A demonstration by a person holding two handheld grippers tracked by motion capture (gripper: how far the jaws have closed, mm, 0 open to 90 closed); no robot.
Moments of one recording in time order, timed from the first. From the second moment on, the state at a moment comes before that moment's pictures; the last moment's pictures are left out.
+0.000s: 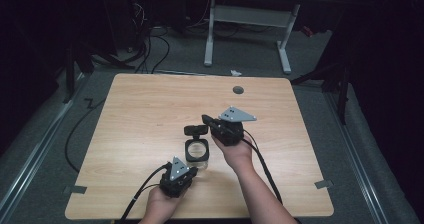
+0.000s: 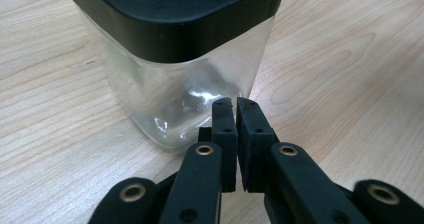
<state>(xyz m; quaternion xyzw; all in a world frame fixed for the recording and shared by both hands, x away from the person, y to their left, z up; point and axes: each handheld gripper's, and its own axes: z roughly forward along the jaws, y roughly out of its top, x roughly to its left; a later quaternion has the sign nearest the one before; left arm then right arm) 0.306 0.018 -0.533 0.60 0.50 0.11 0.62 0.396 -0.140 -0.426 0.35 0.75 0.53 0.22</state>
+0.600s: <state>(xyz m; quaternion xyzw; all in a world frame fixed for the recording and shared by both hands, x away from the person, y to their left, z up) 0.299 0.046 -0.525 0.59 0.50 0.13 0.62 0.344 -0.190 -0.466 0.38 0.74 0.51 0.23</state>
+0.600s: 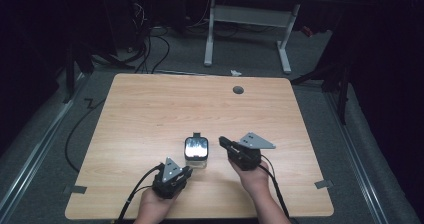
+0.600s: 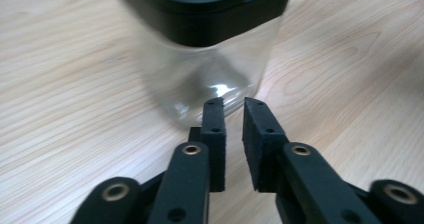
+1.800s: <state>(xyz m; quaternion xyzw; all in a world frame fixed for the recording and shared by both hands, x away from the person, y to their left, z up) 0.334 0.189 -0.536 0.53 0.58 0.27 0.55 0.299 -0.336 -0.522 0.53 0.69 0.39 0.31</state>
